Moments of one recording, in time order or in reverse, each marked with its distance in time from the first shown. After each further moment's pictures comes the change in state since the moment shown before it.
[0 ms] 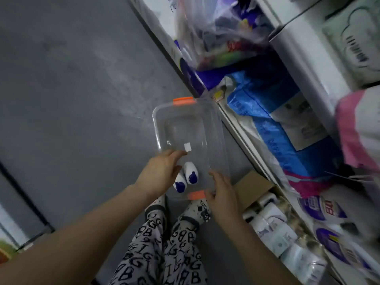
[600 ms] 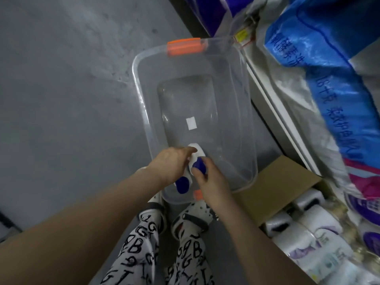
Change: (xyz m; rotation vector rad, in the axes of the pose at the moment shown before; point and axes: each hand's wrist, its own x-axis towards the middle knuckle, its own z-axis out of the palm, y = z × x) left_hand 0.084 -0.108 0.180 0.046 -0.381 -0.057; right_hand 0.123 0.073 0.141 0.306 -0.188 0.224
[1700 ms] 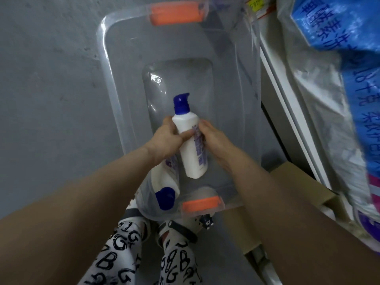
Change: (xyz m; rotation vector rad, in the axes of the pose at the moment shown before) left_hand 0.086 -0.013 0.013 -1.010 0.102 -0.385; right_hand 0.147 -0.008 -0.038 0.327 -0.226 0.057
